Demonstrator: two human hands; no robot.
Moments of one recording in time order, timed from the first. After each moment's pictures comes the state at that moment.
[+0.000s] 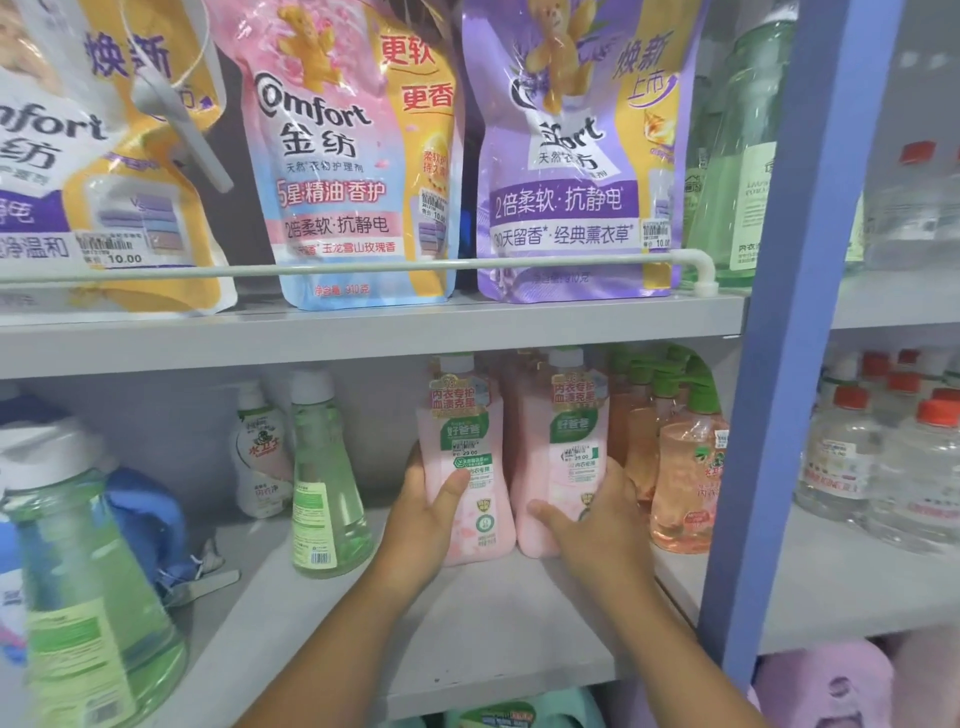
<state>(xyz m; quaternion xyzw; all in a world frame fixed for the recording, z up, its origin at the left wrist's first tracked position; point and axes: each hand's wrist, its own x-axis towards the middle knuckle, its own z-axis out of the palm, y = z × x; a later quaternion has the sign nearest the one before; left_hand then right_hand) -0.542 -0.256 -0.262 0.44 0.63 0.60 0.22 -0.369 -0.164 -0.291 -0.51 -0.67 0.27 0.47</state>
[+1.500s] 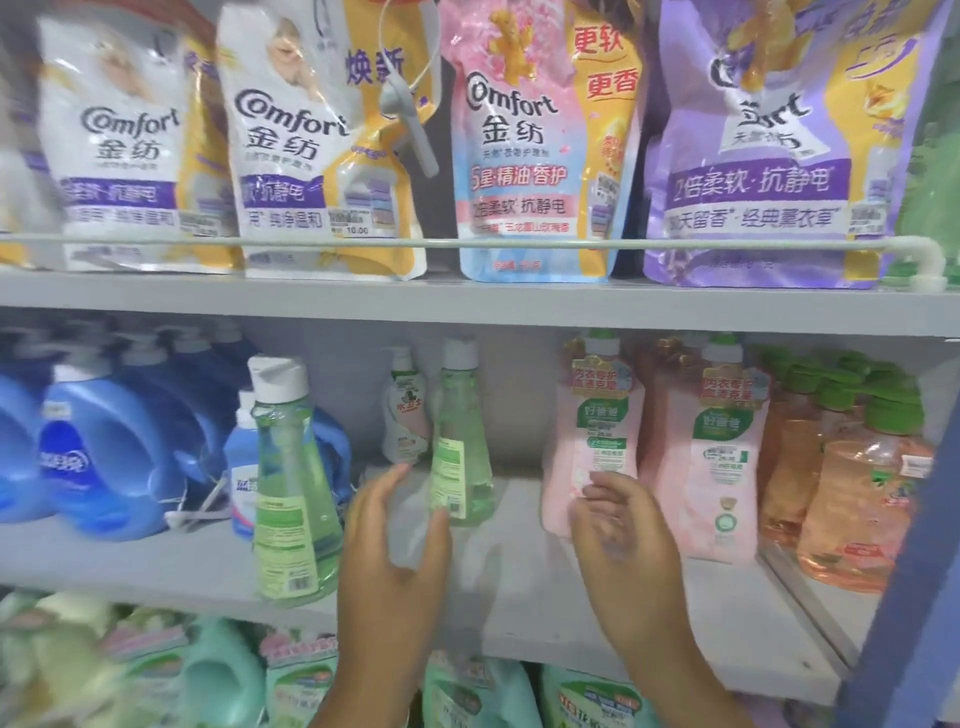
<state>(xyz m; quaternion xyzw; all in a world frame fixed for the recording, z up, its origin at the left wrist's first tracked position) -0.560 -0.412 -0.280 0.33 0.66 0.66 -0.12 -0.422 -0.281 -0.274 -0.30 -0.65 0.46 0.52</state>
